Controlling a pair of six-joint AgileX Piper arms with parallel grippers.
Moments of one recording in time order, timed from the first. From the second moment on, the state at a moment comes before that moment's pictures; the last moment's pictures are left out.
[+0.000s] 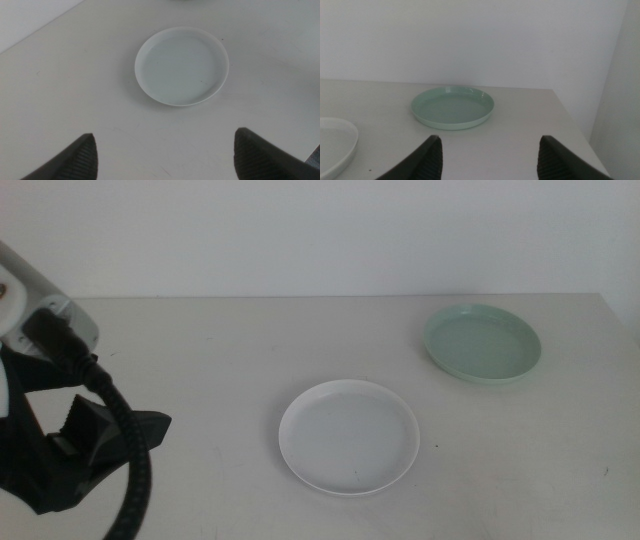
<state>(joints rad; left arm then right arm) -0.51 0.79 -0.97 -0.16 0.91 0.27 0.02 -0.01 0.03 -0.11 0.11 0.09</state>
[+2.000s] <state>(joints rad) -0.51 0.79 -0.97 -0.16 0.91 0.27 0.00 2.18 -2.09 -0.02 1.10 0.09</state>
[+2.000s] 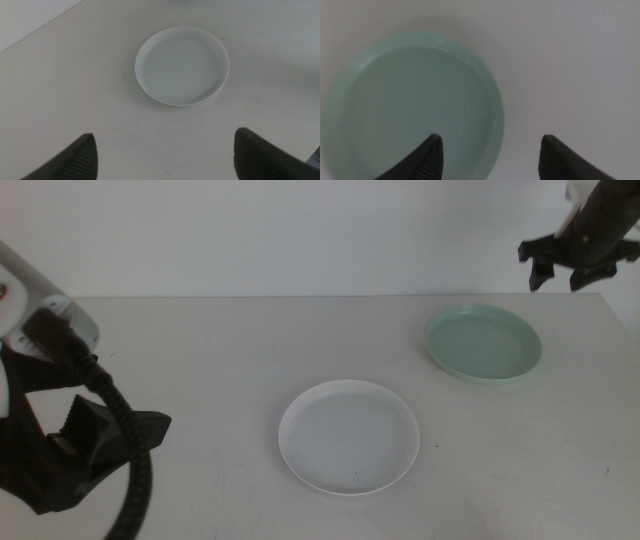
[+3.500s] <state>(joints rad) -0.51 0.79 -0.97 -0.16 0.91 0.27 -0.01 2.21 -2.04 0.04 1.02 0.09</state>
